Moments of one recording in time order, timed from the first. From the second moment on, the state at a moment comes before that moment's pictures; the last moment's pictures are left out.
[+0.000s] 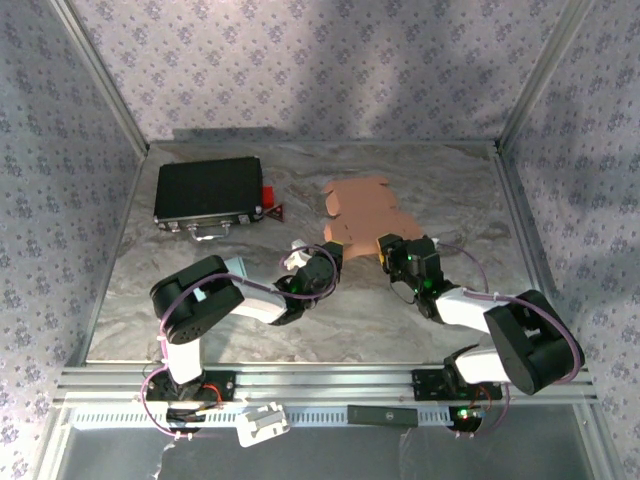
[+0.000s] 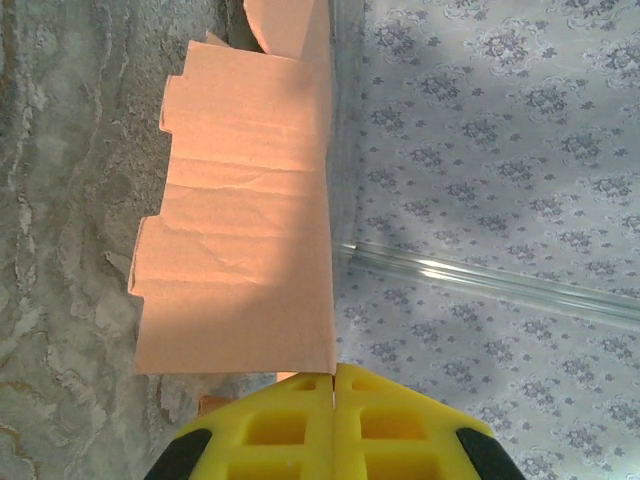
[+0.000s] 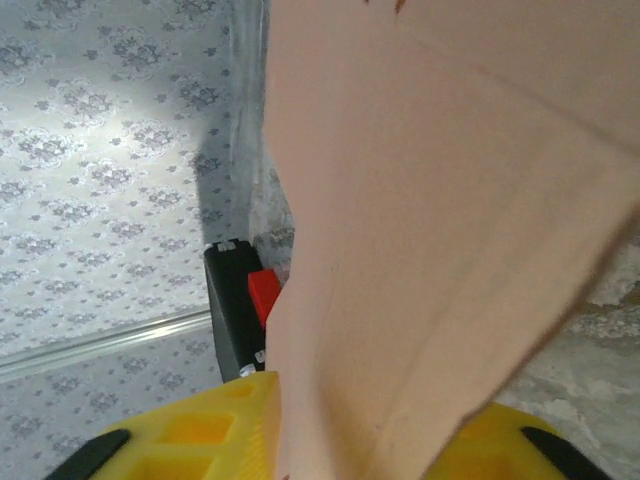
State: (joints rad) left arm -1.05 1.83 0.72 0.83 -0.55 -1.87; right arm 0.44 1.34 0.33 0.62 -0.03 1.57
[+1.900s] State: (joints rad) left arm -0.61 1.15 0.97 -0.59 0.07 -0.95; right arm 0.57 1.69 1.27 -0.33 -0.12 1.63
